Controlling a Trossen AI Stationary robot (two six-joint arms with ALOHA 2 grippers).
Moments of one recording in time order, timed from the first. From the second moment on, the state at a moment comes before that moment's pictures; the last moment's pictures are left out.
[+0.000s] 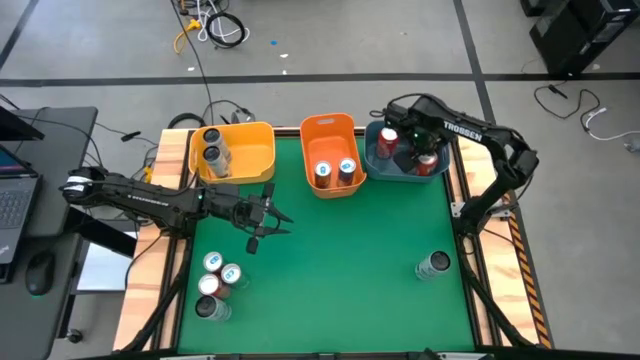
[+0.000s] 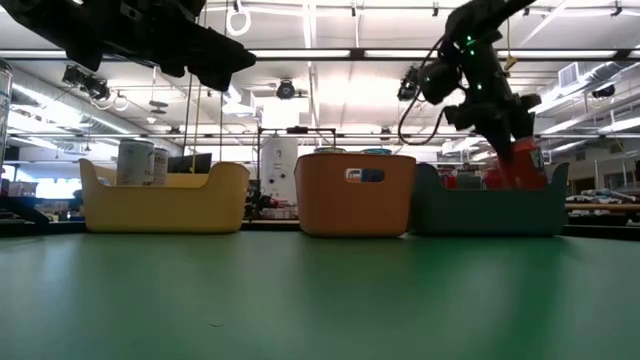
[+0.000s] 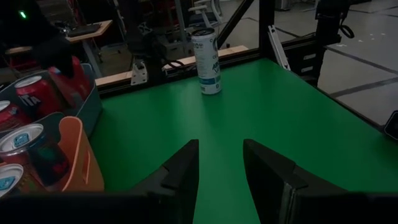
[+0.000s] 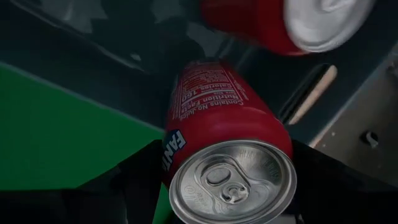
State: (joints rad) left arm -0.05 1.05 0.47 0.37 0.16 0.18; right arm -0.74 1.62 1.35 -1.53 0.22 0.37
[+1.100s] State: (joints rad) left arm -0.05 1.05 0.47 0.38 0.16 0.17; right arm -0.83 1.48 1.12 -1.27 0.24 0.29
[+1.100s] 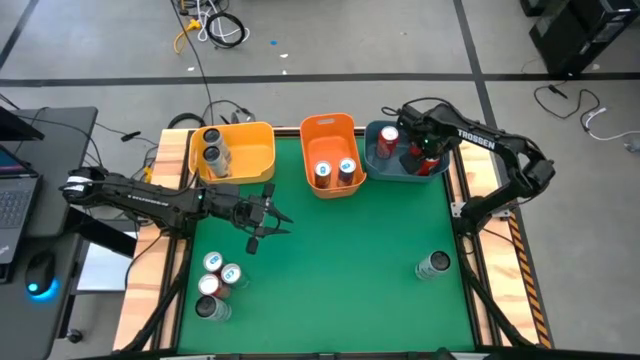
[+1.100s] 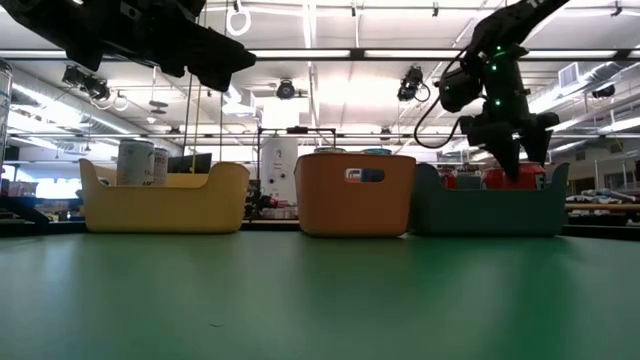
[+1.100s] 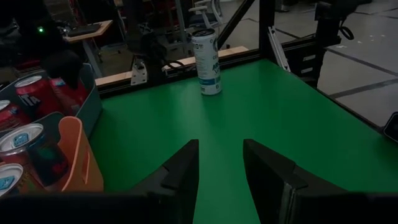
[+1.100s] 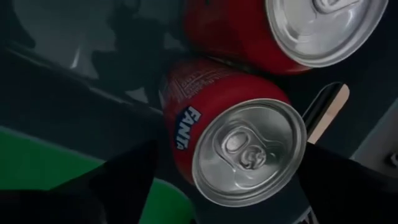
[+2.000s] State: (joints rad) left arm -0.05 1.06 0.49 0.37 0.15 0.17; right arm -0.80 1.48 1.29 -1.46 0.21 0.27
